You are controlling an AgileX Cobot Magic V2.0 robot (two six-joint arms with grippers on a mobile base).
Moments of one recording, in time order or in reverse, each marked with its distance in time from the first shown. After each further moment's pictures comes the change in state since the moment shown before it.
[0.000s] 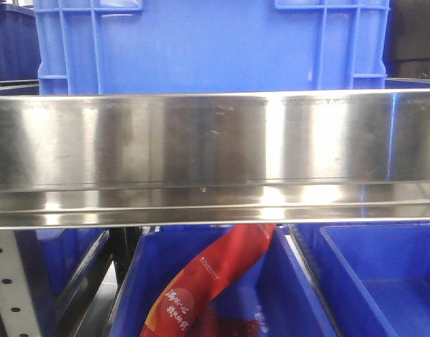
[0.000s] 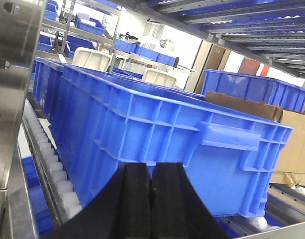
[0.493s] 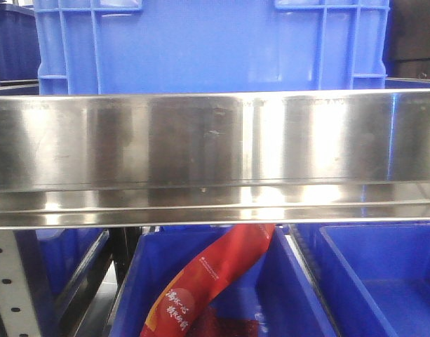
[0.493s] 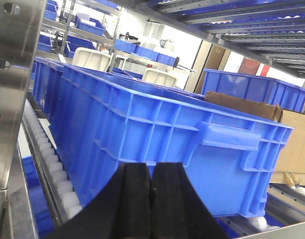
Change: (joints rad) left arm 0.000 0.000 0.000 0.000 0.000 0.000; right arm 0.000 0.000 0.000 0.002 -0.002 0.000
